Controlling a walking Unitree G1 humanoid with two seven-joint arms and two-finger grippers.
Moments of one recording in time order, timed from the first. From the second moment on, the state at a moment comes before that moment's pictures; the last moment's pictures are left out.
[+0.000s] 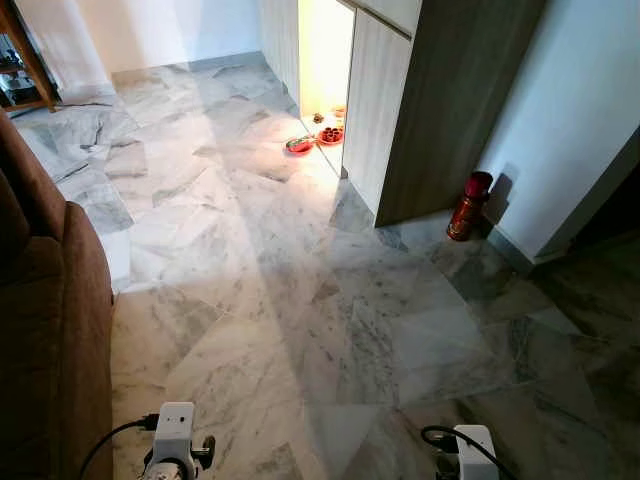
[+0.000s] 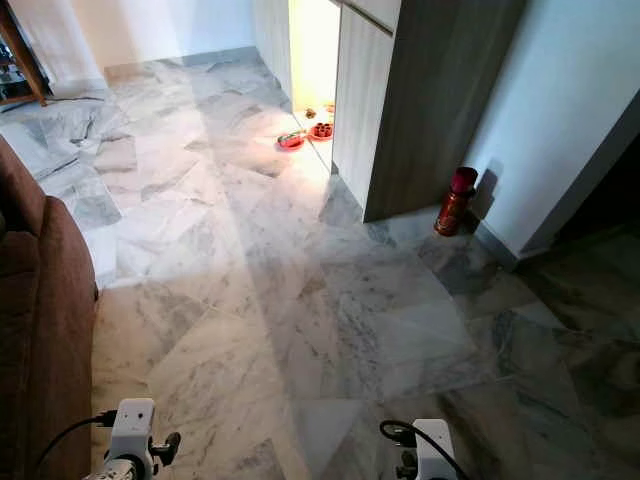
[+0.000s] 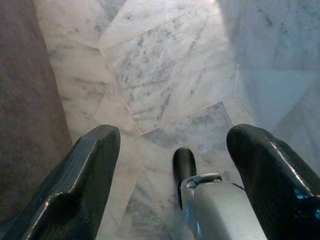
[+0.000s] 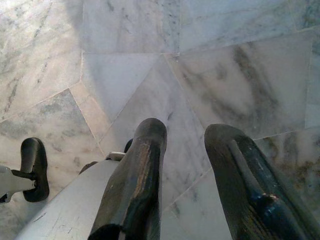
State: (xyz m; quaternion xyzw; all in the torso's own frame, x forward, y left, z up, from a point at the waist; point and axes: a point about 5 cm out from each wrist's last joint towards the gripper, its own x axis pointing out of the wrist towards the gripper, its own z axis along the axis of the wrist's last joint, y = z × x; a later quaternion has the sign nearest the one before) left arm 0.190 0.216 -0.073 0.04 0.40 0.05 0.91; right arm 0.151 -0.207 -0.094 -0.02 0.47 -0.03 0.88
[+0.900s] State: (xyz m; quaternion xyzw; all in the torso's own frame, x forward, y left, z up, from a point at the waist) left arm 0.190 0.216 -0.073 0.04 0.40 0.05 0.91; right arm 0.151 -0.207 -0.094 -0.02 0.47 -0.03 0.88
